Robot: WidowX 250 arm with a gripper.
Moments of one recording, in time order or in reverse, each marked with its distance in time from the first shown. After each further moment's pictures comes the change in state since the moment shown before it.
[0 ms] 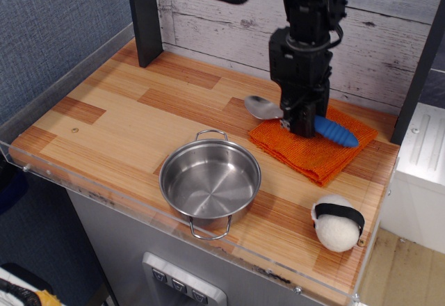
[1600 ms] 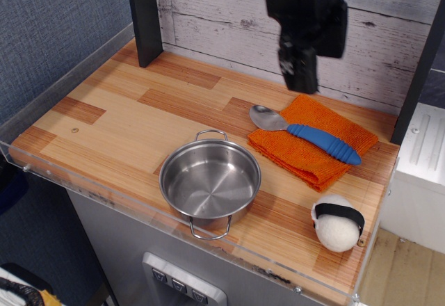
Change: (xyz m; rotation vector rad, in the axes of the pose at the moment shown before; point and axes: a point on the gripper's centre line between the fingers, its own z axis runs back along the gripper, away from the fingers) arm -0.006 0.021 0.104 -0.065 0.062 0.029
